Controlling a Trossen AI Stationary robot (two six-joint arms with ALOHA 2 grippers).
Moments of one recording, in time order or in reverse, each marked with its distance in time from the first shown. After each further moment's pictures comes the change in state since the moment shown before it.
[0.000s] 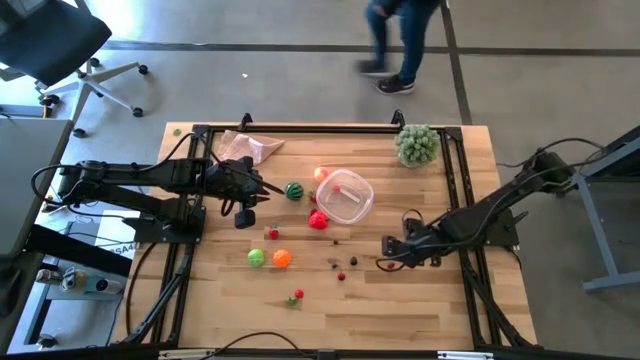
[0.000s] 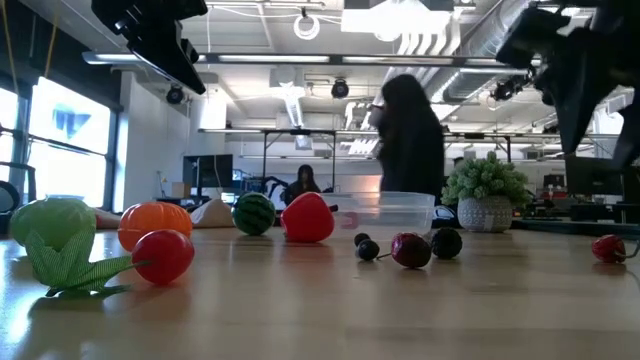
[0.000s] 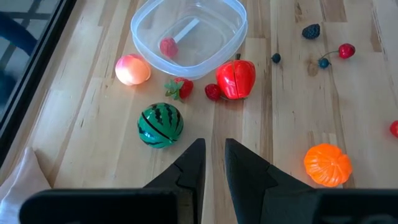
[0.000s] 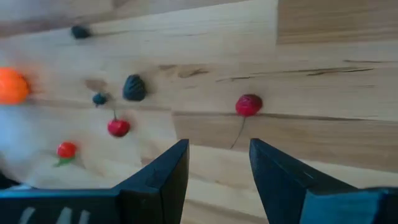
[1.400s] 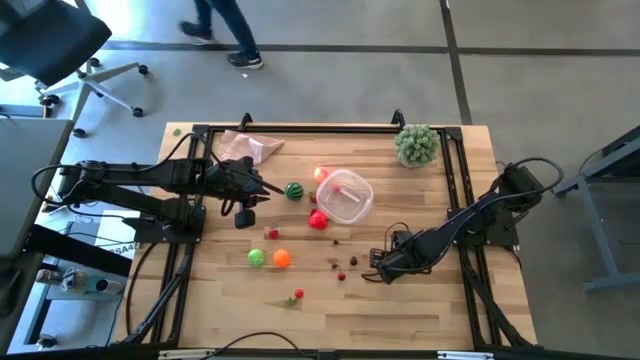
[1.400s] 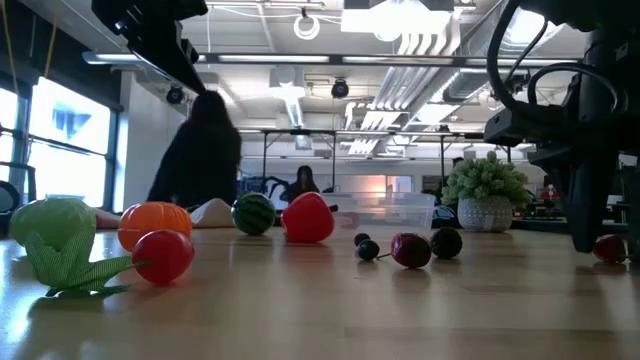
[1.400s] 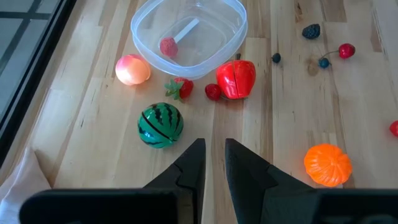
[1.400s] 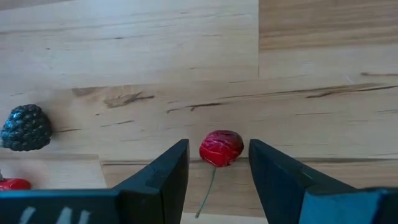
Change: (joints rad) left arm 0.000 0.000 0.000 0.000 0.000 0.000; right arm -0.005 0.356 0.083 0.023 -0.014 -0.011
